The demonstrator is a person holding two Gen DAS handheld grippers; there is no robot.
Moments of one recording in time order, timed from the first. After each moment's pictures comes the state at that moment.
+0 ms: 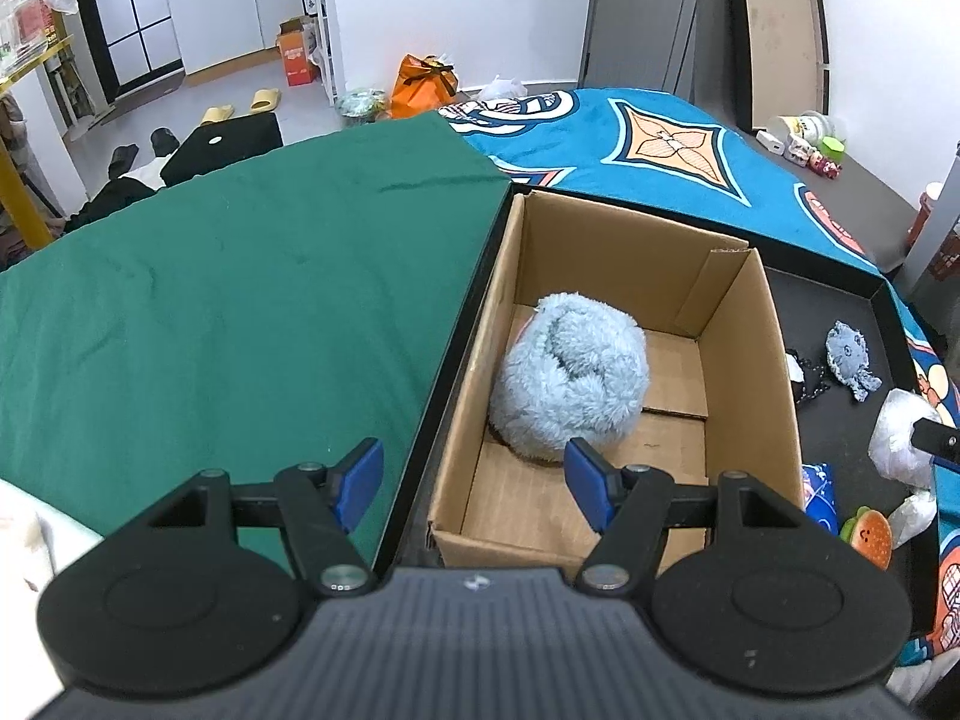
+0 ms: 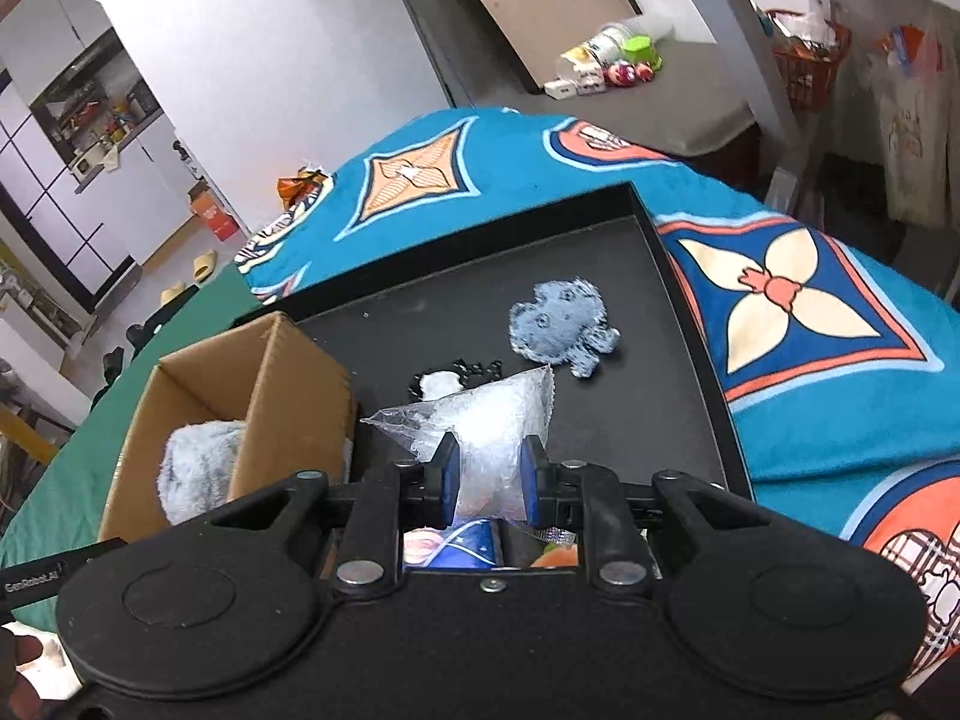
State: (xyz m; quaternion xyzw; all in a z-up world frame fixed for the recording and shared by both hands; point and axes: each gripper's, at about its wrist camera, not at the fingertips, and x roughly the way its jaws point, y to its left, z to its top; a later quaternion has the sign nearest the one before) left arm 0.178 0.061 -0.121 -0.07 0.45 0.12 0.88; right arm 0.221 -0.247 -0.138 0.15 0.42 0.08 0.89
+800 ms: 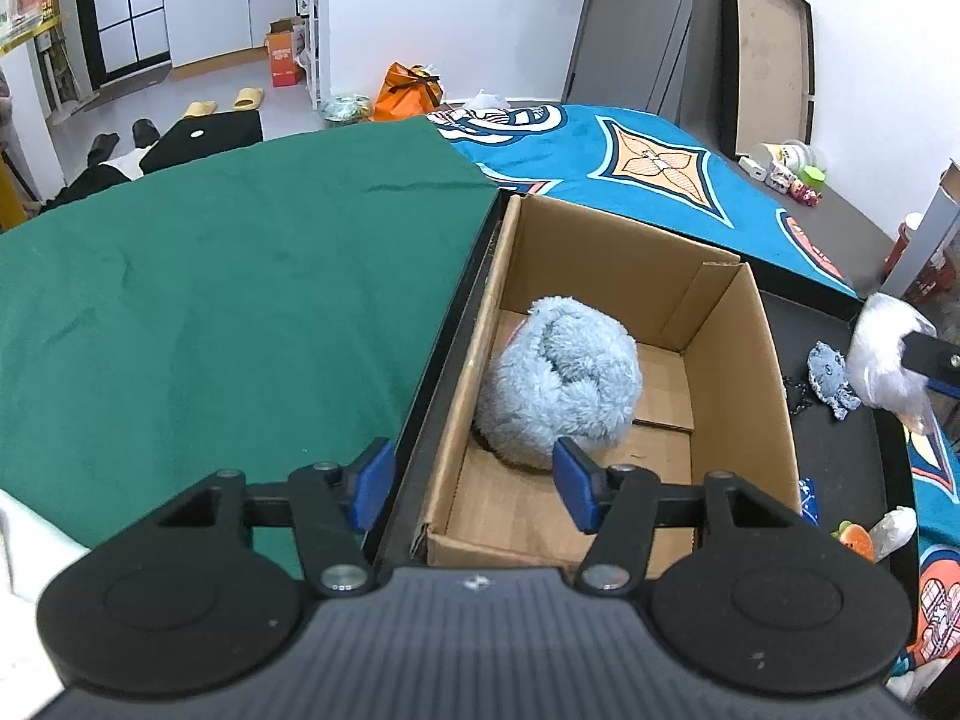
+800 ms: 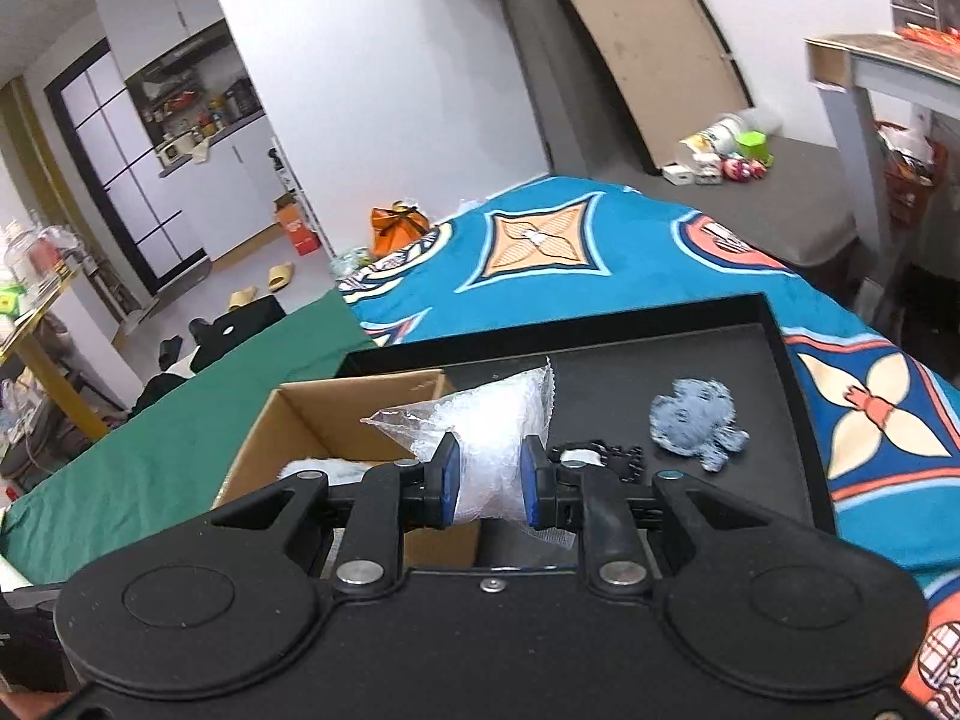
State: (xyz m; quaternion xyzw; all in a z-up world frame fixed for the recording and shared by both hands) left arm 0.172 0.075 -0.134 -0.10 0.43 0.09 0.89; right arm 0.218 -0.189 -0.095 0.10 0.35 0.15 0.92
